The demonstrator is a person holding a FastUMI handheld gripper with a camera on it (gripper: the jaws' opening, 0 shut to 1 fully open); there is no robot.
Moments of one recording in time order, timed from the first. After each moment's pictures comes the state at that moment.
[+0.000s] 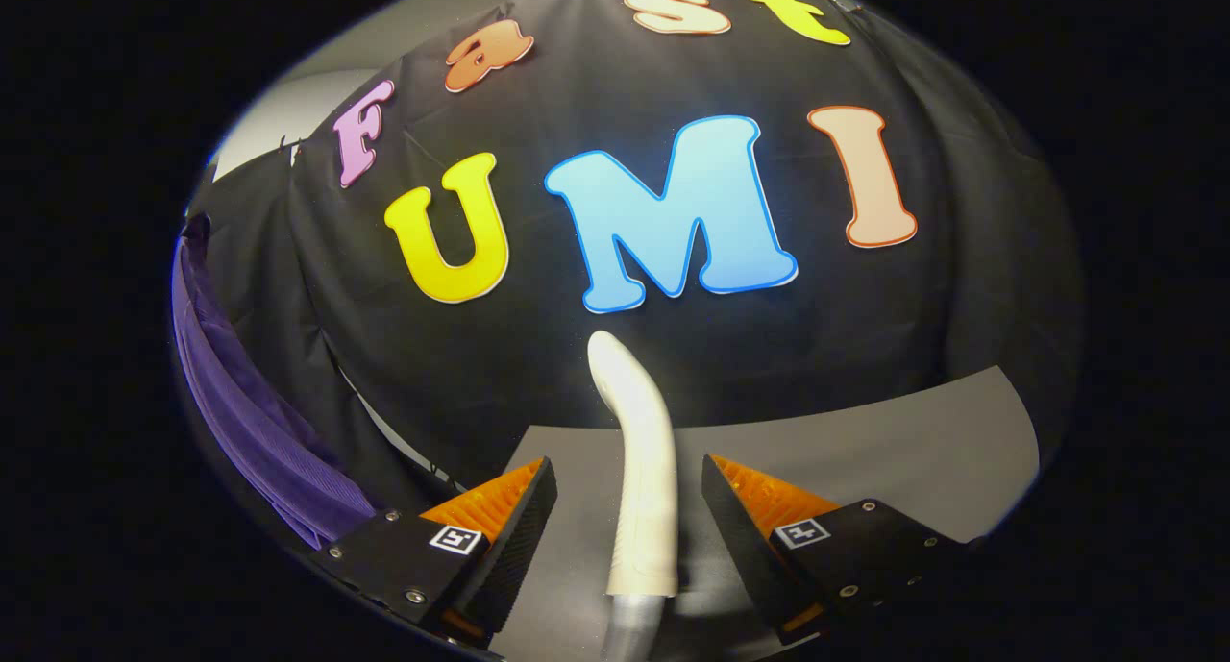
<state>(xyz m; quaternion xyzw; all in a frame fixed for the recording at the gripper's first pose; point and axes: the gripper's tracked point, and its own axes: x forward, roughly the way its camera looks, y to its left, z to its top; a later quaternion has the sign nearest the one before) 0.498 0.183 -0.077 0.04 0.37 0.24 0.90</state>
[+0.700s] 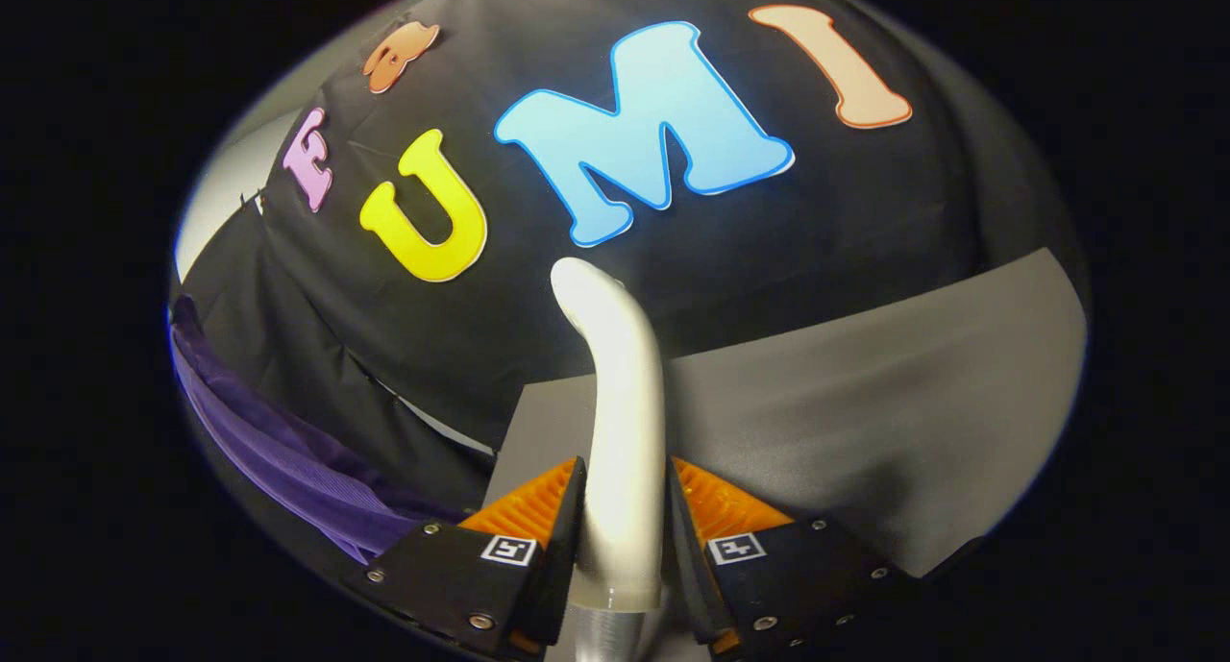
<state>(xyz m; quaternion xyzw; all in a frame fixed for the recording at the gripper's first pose) 0.485 0.189 -0.120 0.18 0.48 0.26 0.82</state>
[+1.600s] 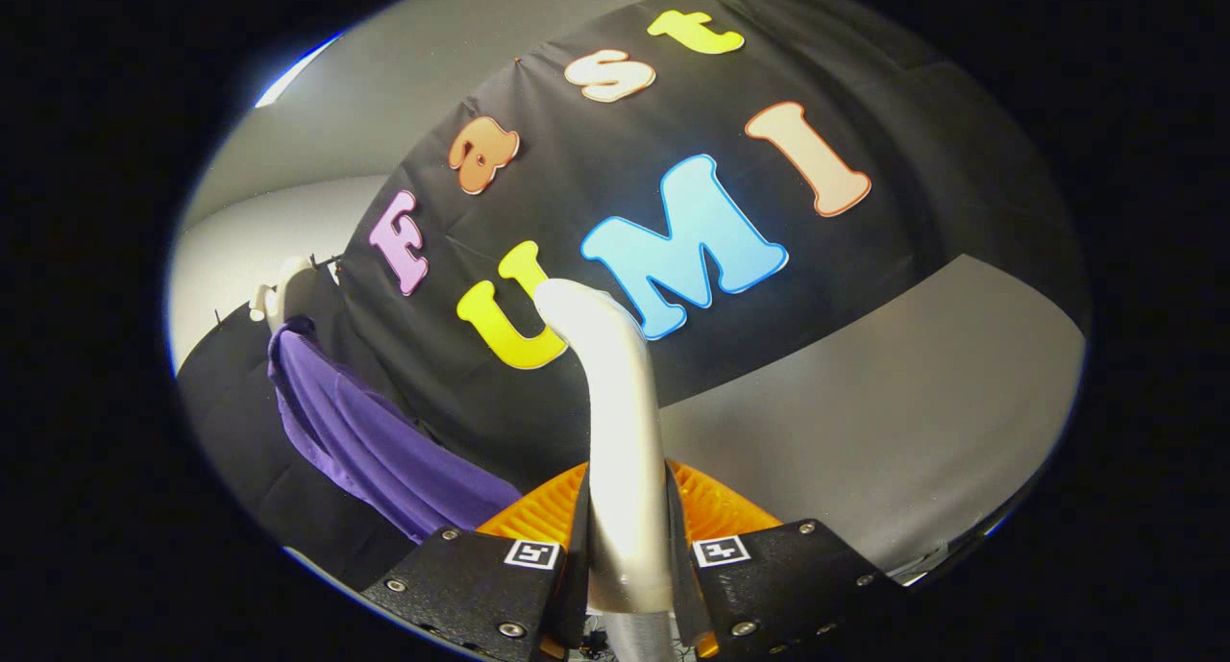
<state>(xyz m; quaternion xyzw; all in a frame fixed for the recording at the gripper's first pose) 0.354 0.154 0.025 0.24 0.27 0.27 0.89</state>
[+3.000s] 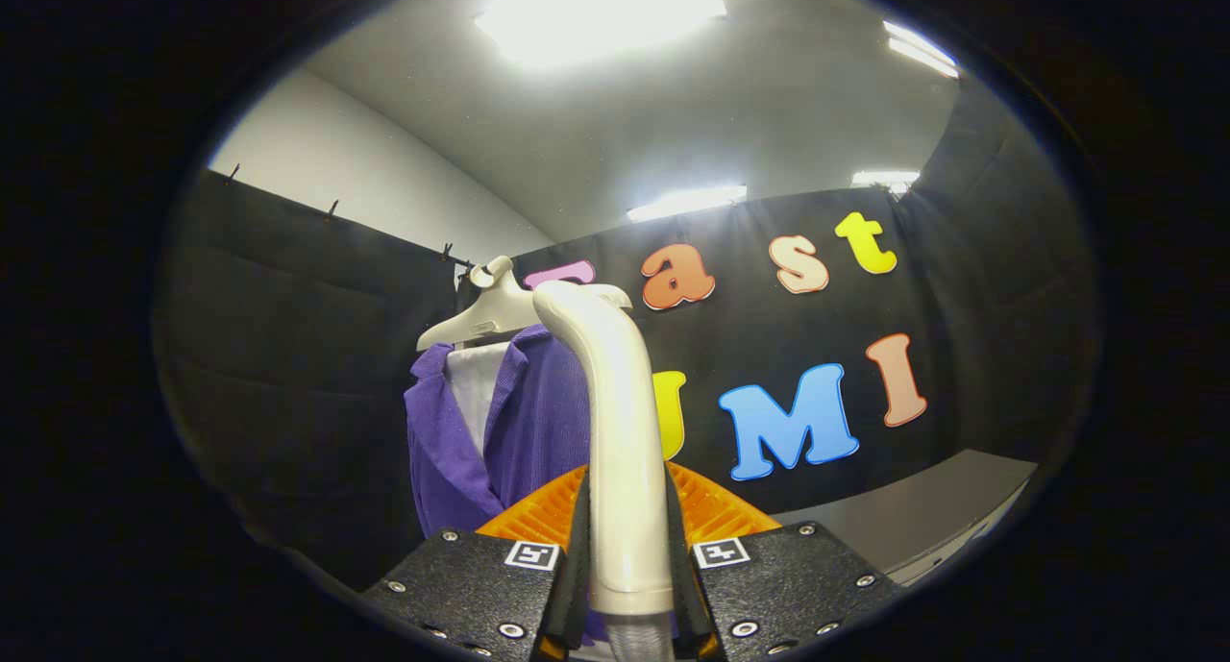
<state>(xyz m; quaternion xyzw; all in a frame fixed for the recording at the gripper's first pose) 0.173 0.313 0.179 0.08 -0.02 0.29 0.95</state>
